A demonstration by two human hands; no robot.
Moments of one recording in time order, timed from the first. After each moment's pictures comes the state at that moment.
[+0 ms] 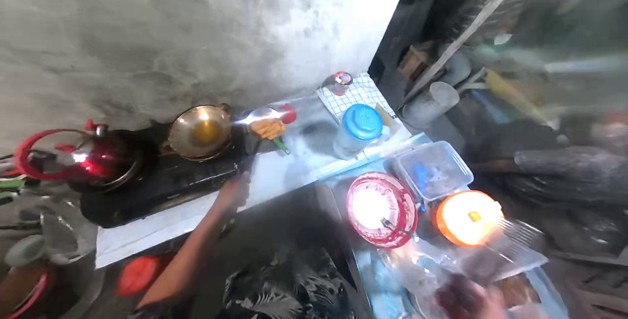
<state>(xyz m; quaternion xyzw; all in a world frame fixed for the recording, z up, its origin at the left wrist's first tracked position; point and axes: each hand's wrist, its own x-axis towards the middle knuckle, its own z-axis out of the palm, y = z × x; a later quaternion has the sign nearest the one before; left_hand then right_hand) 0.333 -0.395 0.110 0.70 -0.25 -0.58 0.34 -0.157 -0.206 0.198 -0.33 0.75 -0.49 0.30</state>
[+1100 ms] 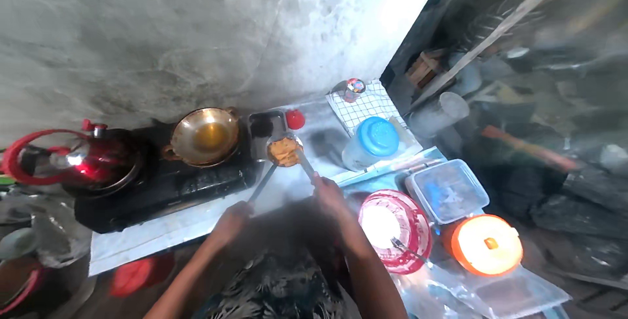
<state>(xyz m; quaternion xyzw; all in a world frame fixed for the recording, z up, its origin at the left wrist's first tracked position) 0.363 -0.372 0.107 0.72 -0.37 -0.55 0.19 0.075 -0.489 0.077 -0.46 0.63 -0.13 0.61</state>
